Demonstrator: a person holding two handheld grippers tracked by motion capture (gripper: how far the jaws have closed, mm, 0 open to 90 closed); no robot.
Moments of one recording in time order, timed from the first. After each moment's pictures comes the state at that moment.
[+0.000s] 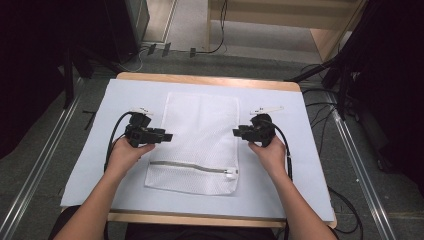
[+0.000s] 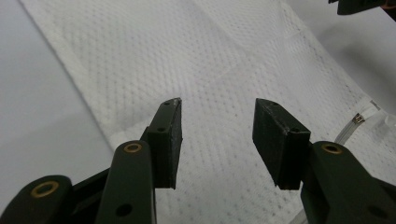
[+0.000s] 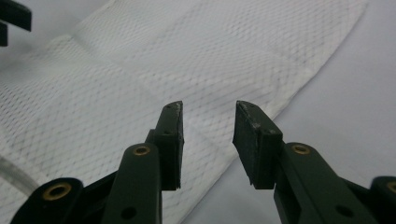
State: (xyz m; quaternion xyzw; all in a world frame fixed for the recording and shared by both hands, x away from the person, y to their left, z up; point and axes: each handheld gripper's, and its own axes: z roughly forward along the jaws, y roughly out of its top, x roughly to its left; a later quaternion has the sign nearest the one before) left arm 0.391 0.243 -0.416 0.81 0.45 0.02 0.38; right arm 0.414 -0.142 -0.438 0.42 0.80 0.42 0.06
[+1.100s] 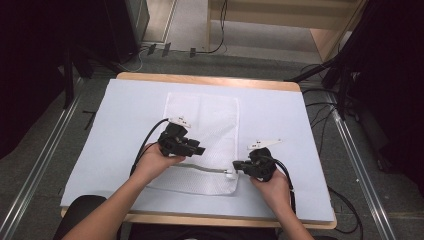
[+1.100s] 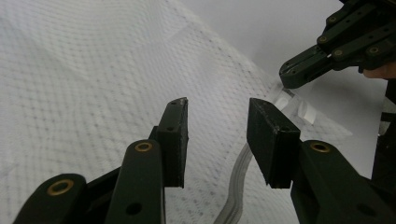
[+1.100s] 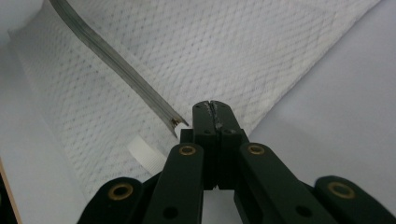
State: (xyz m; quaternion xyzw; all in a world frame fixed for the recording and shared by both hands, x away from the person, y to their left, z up) left arm 0.366 0.149 -0.412 0.87 0.33 -0.02 0.38; right arm 0.323 -0.138 -0.458 0.41 0.83 0.38 0.01
